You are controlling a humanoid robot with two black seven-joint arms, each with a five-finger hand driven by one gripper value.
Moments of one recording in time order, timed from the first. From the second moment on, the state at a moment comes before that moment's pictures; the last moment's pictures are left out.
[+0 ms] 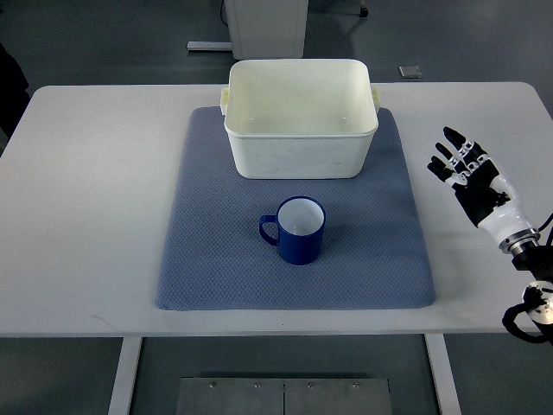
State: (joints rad) left arm -0.02 0.00 -0.10 -0.24 0.05 0.10 -0.12; right arm 0.34 -0.40 0.94 1.14 -0.38 0.15 0.39
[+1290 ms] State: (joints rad) left arm -0.02 0.00 -0.10 -0.24 0.05 0.10 -0.12; right arm 0.35 -0.40 0.94 1.14 -0.37 0.24 0.40
